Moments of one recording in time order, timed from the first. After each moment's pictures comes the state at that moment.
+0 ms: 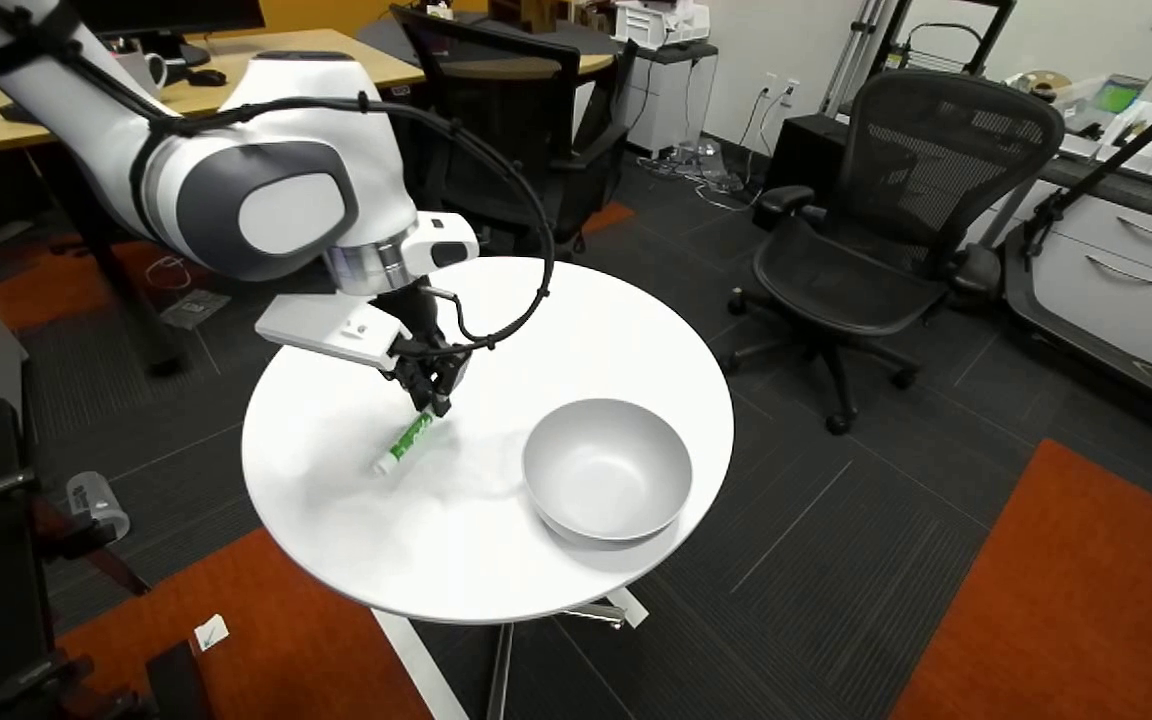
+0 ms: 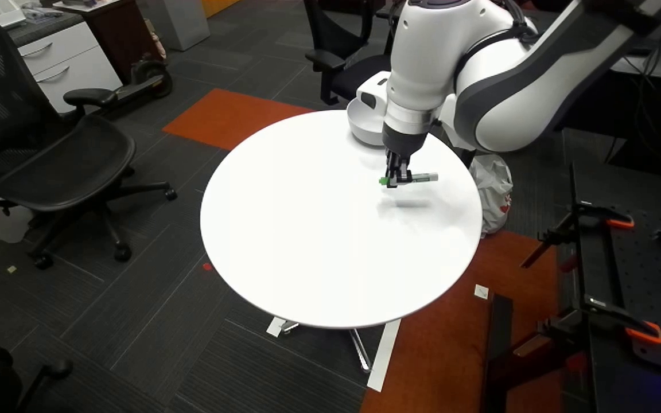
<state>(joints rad) 0.01 0.46 -0.10 -2.26 -0.30 2.83 -0.24</state>
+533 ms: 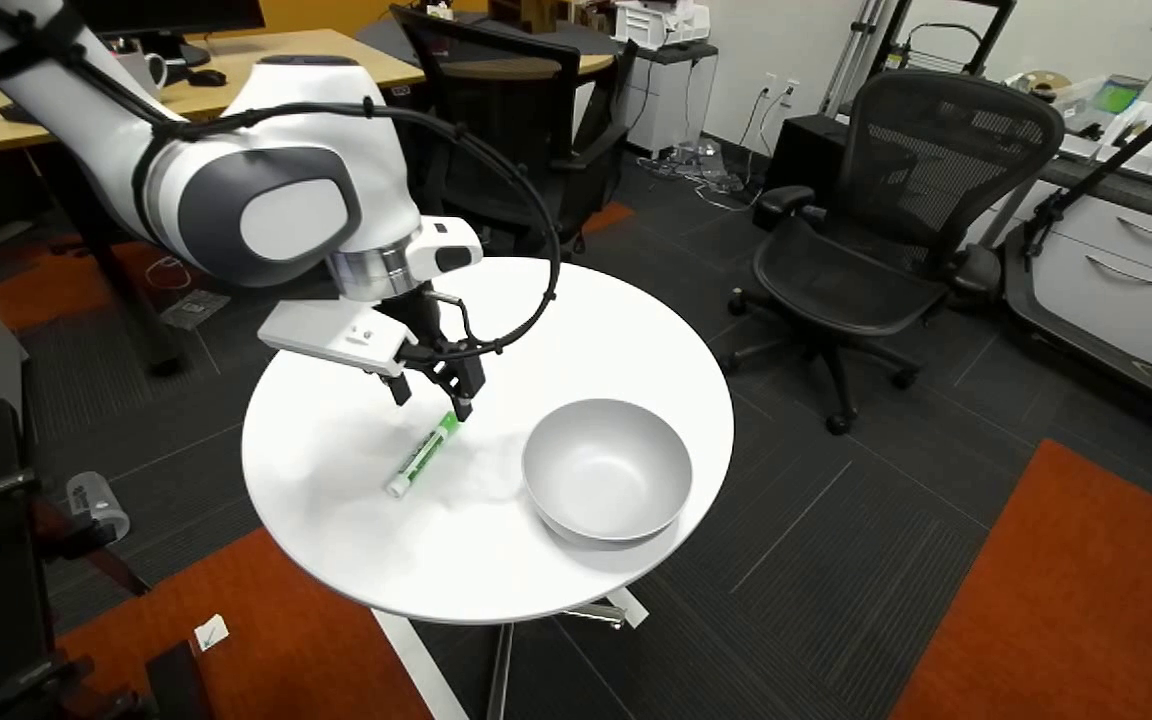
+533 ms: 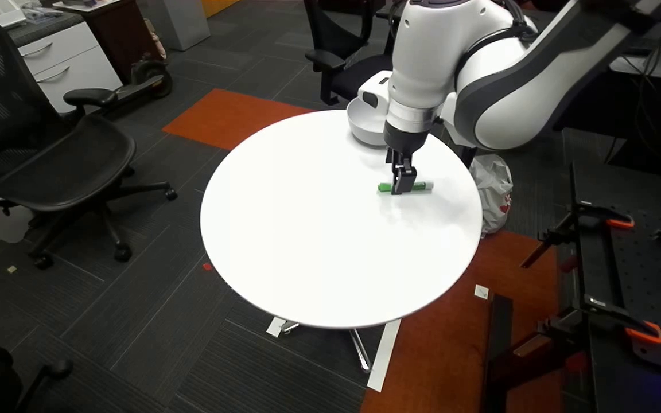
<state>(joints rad) -0.01 0.47 -0.09 -2.26 -0.30 2.83 -0.27</state>
